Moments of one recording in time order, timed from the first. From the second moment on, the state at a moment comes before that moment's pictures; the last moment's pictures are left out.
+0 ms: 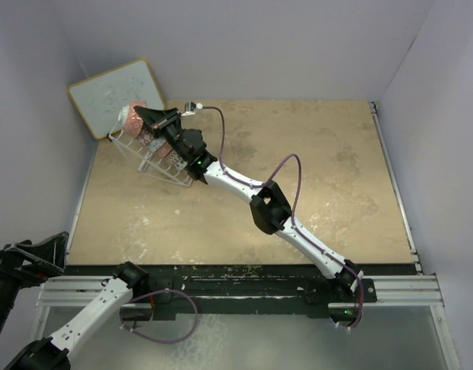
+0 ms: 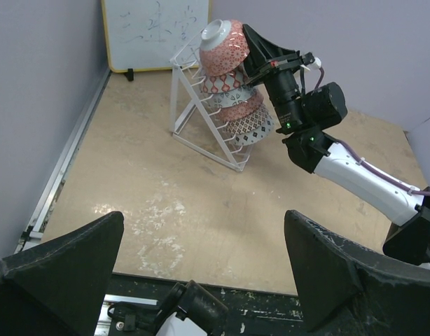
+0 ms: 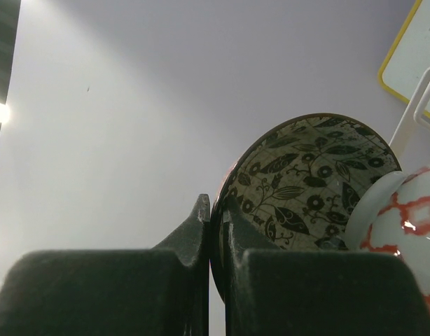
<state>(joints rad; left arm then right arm) -0.52 0.45 1.85 -1.55 -0.53 -0.43 0.90 2.86 2.67 0.67 0.17 1.48</state>
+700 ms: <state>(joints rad) -0.53 0.43 1.85 -1.55 -0.54 -0.43 0.89 2.86 2.67 0.77 0.11 1.47</state>
